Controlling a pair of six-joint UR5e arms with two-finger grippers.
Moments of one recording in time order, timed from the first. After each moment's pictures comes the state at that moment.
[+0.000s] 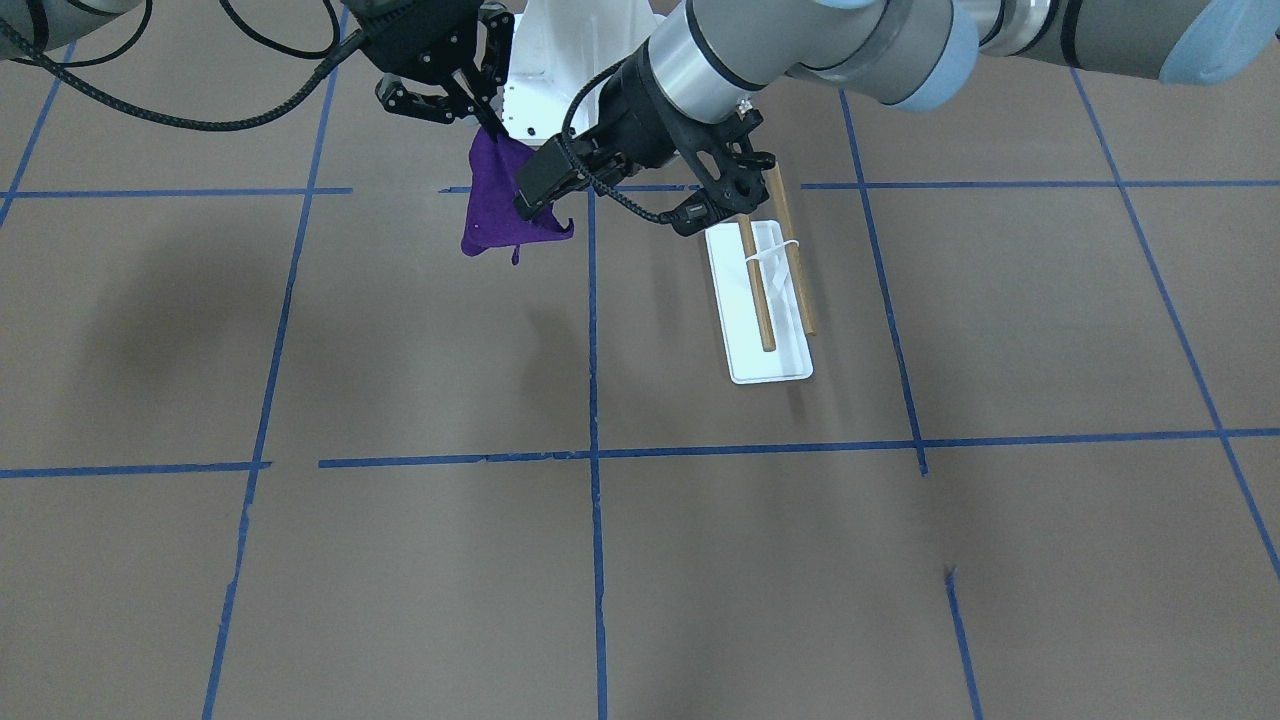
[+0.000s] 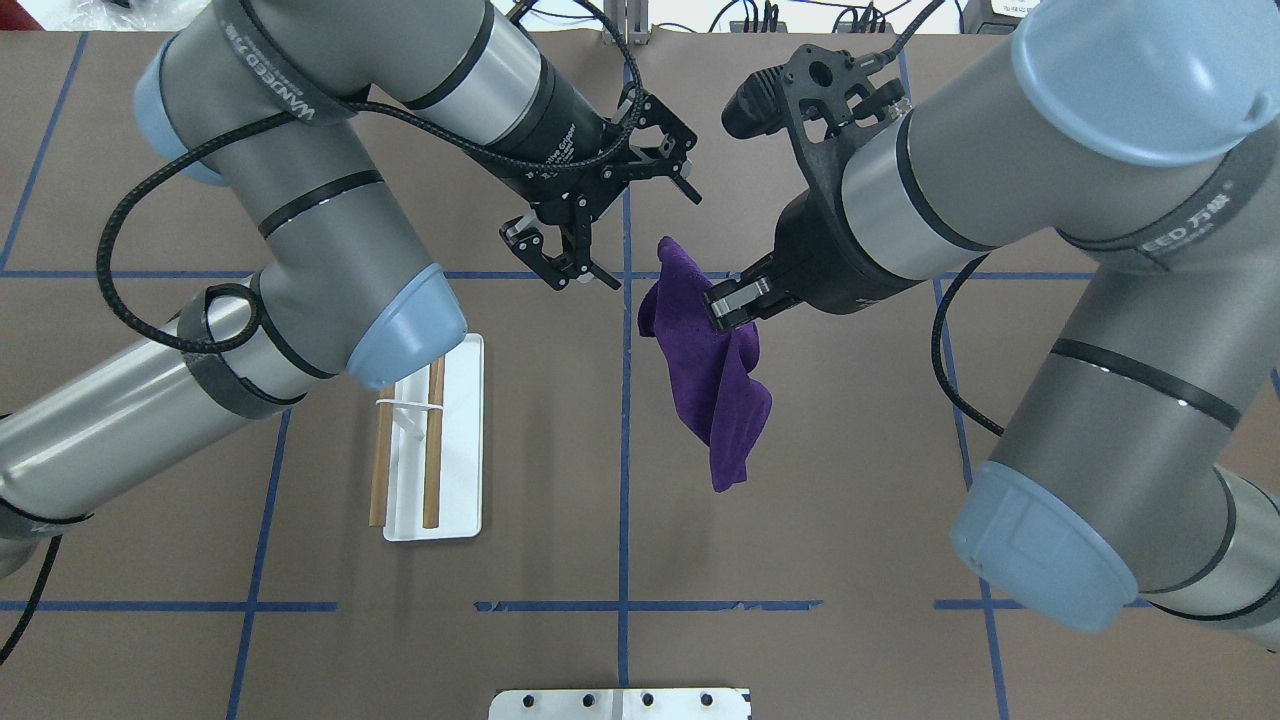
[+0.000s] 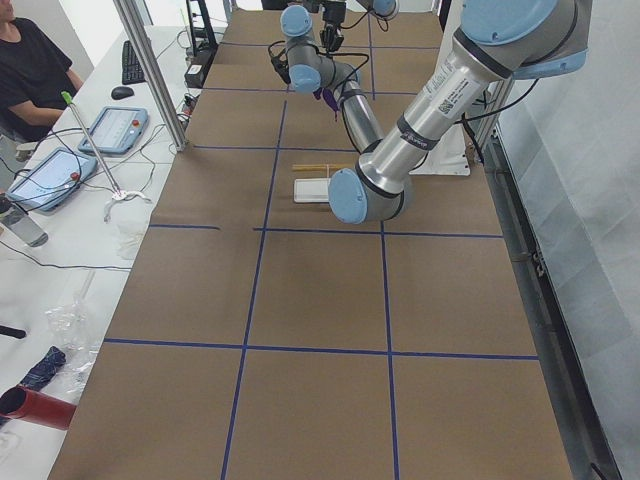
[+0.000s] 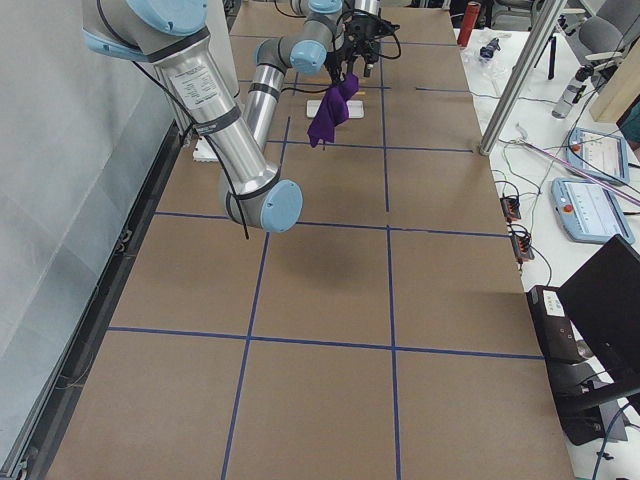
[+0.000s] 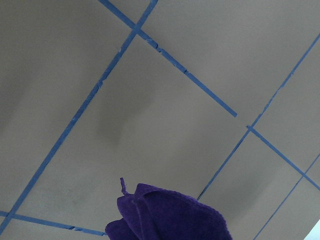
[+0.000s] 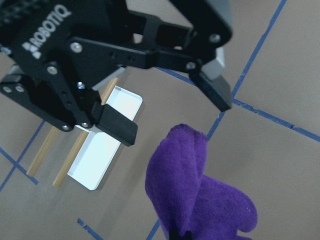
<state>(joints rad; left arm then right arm) -0.77 -2.44 -1.65 -1.94 -2.37 -2.03 0.68 -0.94 2.17 -1.70 2.08 0.75</state>
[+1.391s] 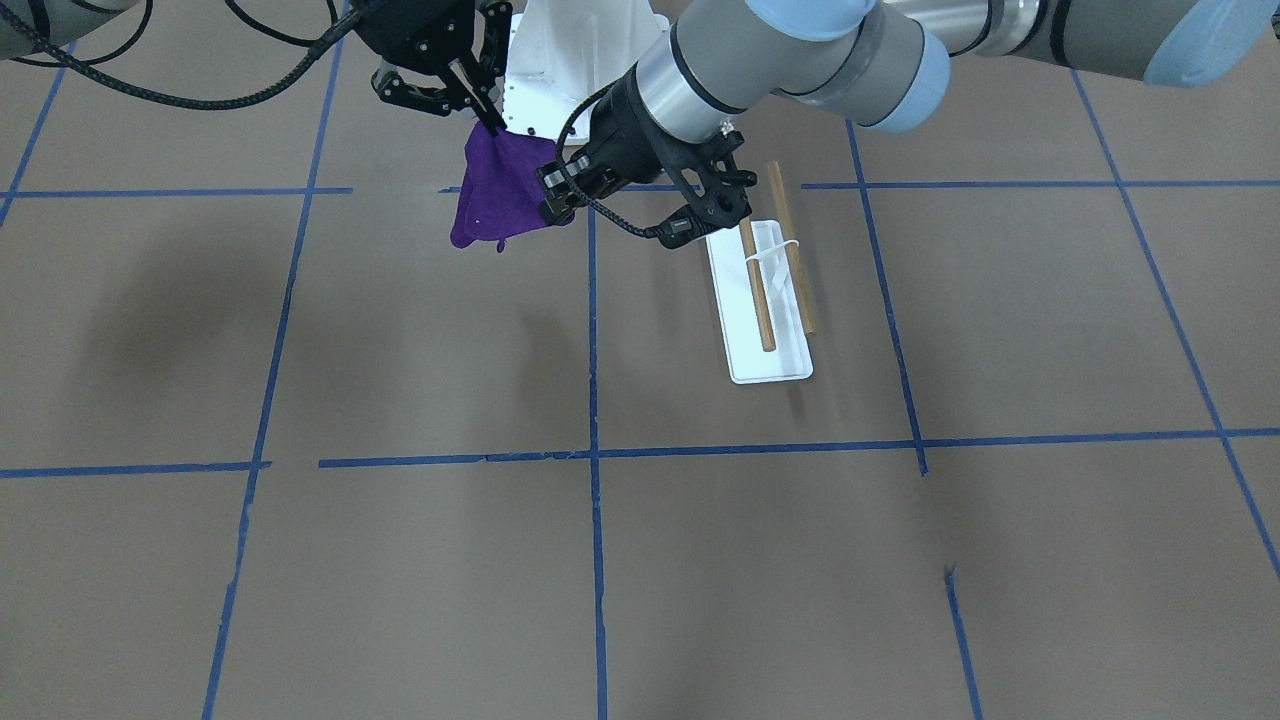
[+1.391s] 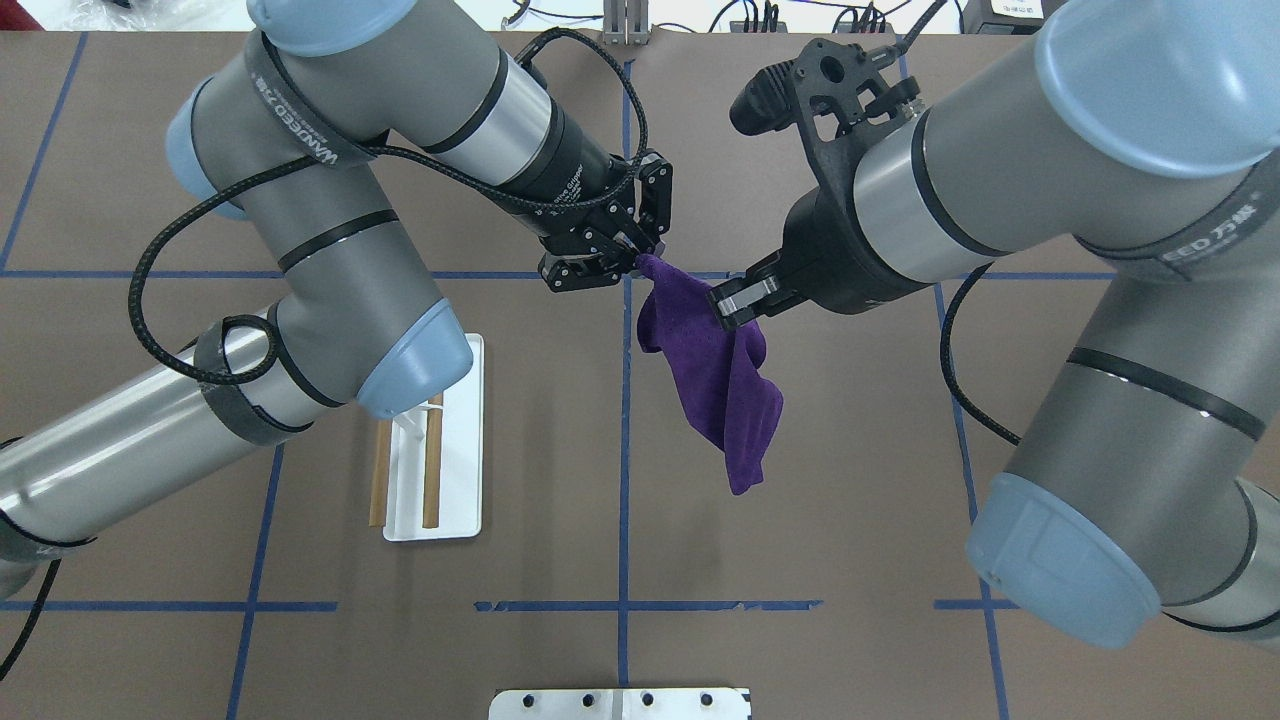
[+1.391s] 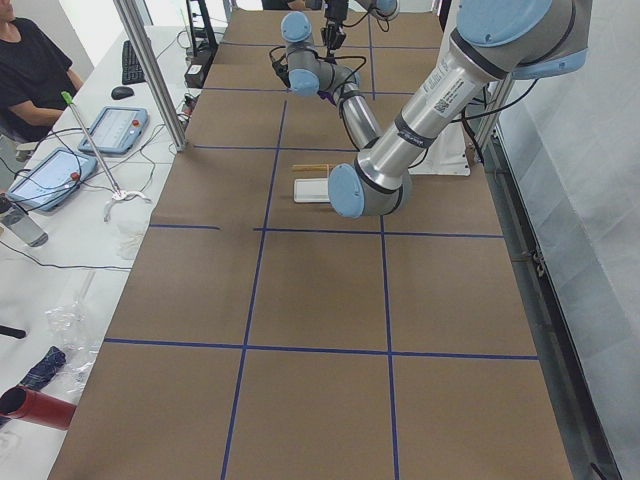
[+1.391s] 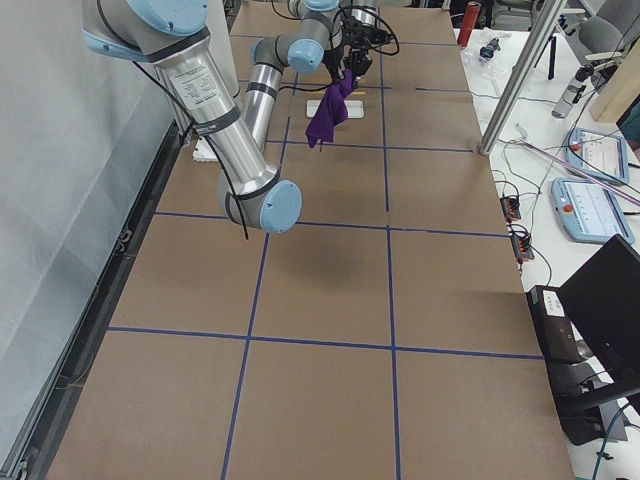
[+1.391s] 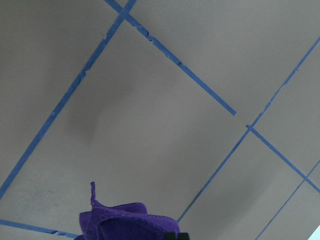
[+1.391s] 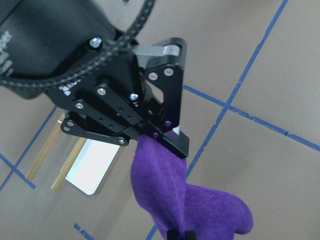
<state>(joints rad) -0.73 -2.41 -1.65 -1.99 -2.34 -2.03 0.68 -0.95 2.20 -1.71 2.04 0.74</state>
